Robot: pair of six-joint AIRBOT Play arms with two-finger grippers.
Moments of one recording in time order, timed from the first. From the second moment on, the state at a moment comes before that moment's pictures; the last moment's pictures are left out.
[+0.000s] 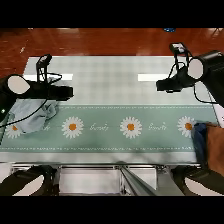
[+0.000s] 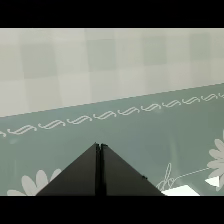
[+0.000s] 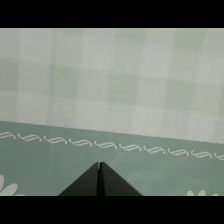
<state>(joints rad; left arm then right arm) -0.16 -1.10 0.94 1.15 -0.94 -1.50 0.28 -1.24 1.26 -1.71 1.21 1.80</state>
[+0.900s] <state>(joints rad) 0.16 -1.10 1.16 1.39 -1.00 -1.51 0.28 -1.24 1.26 -1.78 1.02 1.80</state>
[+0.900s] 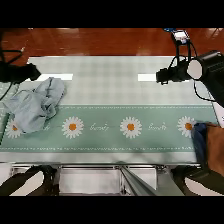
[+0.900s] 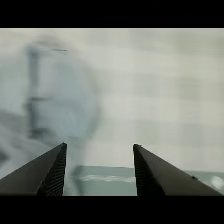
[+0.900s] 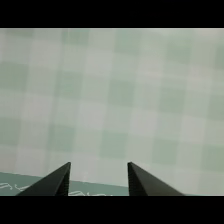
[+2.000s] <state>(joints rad) 0.42 -1.45 1.00 1.47 -0.95 -1.54 0.28 -1.24 1.26 -1.59 1.12 1.80</state>
